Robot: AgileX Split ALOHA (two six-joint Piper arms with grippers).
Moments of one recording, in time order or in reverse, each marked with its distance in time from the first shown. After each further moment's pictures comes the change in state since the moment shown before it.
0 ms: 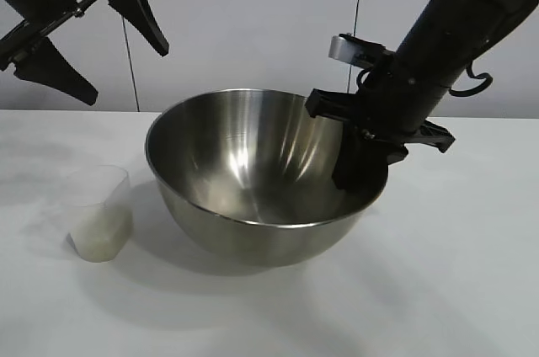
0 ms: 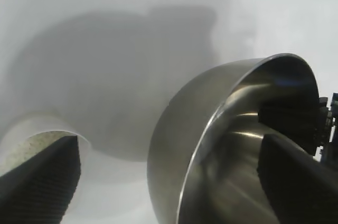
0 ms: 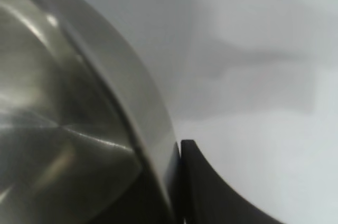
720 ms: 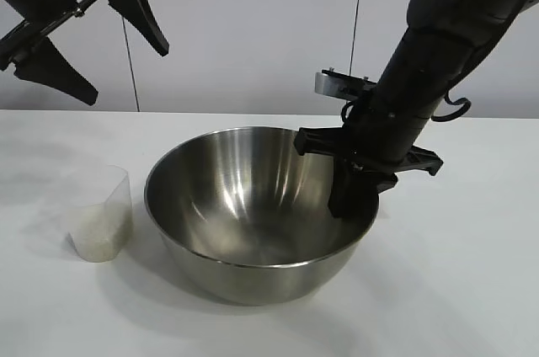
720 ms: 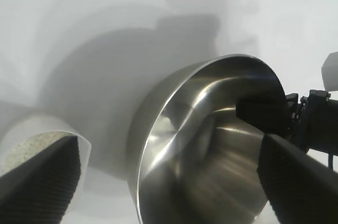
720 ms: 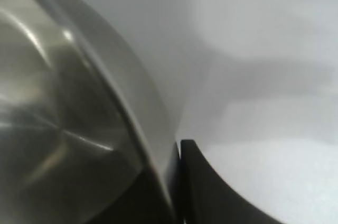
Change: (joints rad) left arm 0.000 0.000 0.000 0.000 0.000 0.000; right arm 0.001 0.010 -0.007 -0.047 -0.010 0.052
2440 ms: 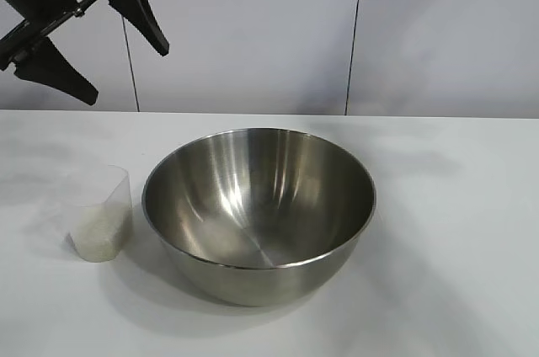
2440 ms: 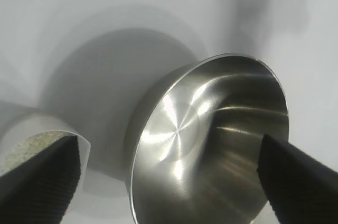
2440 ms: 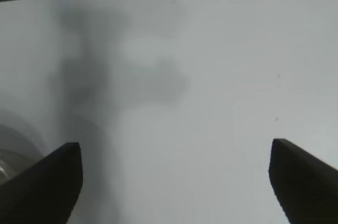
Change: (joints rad) left arm 0.000 0.000 0.000 0.000 0.000 0.000; right arm -0.508 -0.584 -0.359 -0.090 0.498 0.075
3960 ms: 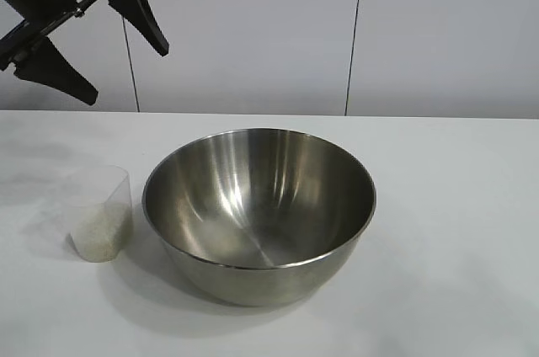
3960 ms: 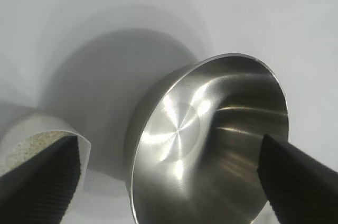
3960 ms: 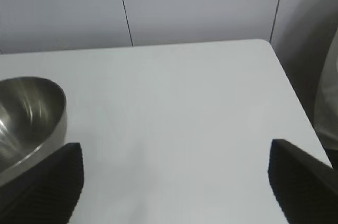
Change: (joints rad) left arm 0.000 0.000 0.000 0.000 -0.015 0.001; right arm 0.008 -1.484 1.206 -0.215 -0.159 0.051
